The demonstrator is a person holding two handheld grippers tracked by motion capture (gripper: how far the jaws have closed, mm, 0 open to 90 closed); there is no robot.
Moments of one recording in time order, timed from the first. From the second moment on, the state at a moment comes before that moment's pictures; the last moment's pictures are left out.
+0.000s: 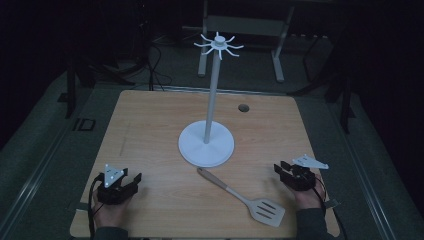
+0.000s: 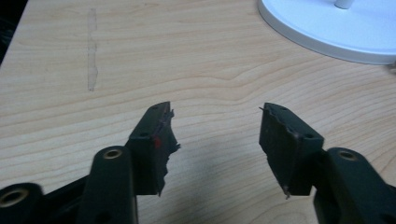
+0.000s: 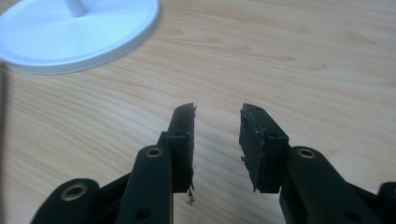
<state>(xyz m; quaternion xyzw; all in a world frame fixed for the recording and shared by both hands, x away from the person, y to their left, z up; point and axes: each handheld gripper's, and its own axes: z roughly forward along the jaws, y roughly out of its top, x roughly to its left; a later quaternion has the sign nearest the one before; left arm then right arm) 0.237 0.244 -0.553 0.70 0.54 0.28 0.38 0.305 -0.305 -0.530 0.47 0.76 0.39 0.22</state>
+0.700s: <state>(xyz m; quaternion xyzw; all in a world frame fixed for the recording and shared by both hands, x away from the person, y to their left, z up) 0.236 0.246 -0.552 0.70 0.55 0.26 0.39 0.310 -0.256 -0.488 0.40 0.81 0.38 0.19</state>
